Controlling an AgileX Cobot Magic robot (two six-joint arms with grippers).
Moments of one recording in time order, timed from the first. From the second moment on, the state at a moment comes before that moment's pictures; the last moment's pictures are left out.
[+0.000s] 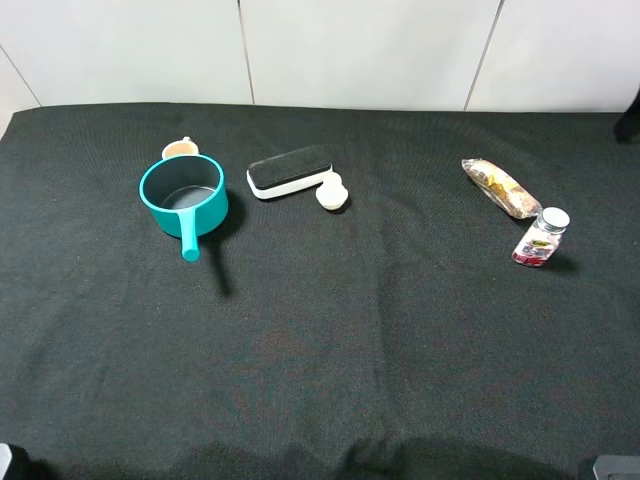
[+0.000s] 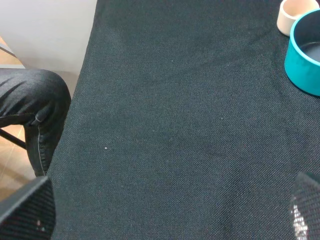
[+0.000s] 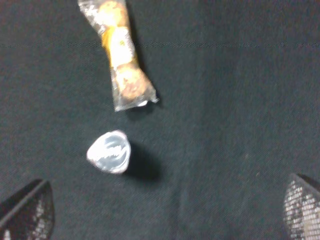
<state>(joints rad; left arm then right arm) 0.03 -0.01 -0.49 0.14 1.06 -0.04 0.03 1.18 -0.95 -0.05 0.89 -0.17</state>
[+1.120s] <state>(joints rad) 0.03 -0.01 -0.49 0.14 1.06 -0.04 -0.12 1.76 -1.38 0.04 0.94 -0.52</state>
